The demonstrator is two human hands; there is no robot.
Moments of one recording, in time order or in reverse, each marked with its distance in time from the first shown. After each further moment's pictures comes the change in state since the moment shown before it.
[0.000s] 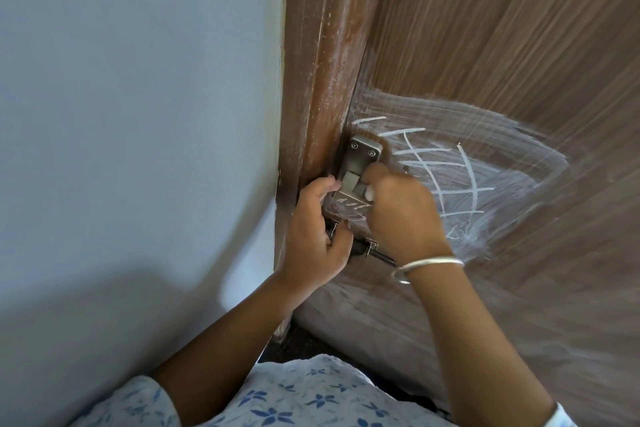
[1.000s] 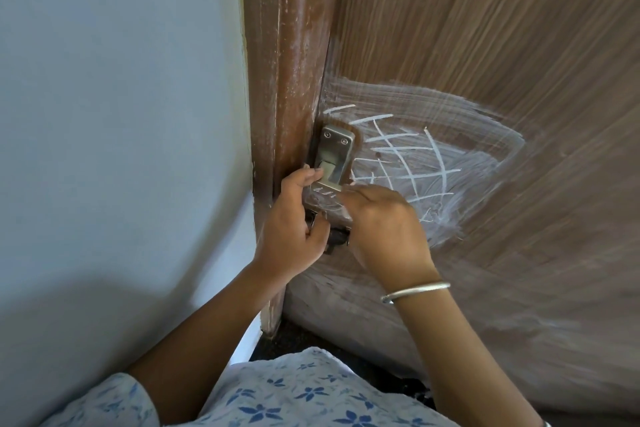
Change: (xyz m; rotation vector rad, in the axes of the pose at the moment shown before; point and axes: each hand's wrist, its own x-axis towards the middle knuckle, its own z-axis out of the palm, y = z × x) left_hand 0.000 -0.004 -0.003 0.105 -0.095 0.018; right_hand -0.041 0.004 -0.002 0.030 0.106 -0.162
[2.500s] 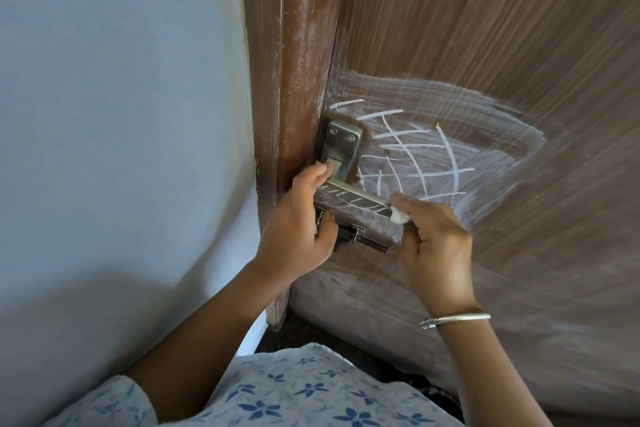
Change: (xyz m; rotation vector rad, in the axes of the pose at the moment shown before) left_hand 0.001 0.015 -0.008 0.188 -0.122 0.082; right_hand -0.041 0.044 0.018 0.268 0.371 0.159
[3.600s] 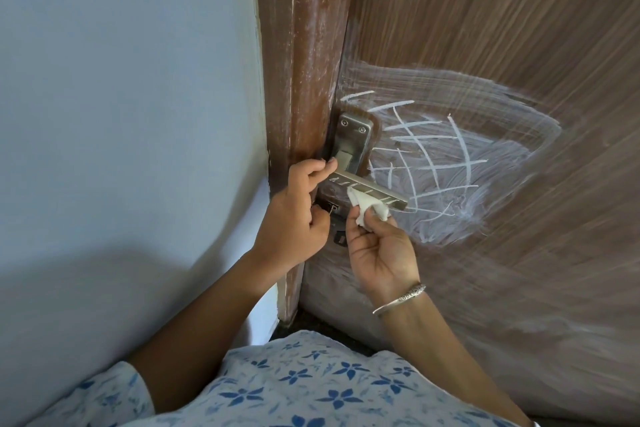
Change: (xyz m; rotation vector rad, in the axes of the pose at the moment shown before) left_hand -0.005 -0.010 -0.012 -0.005 0.038 0.010; right_hand 0.002 -0.049 0.052 1.883 0.222 1.485
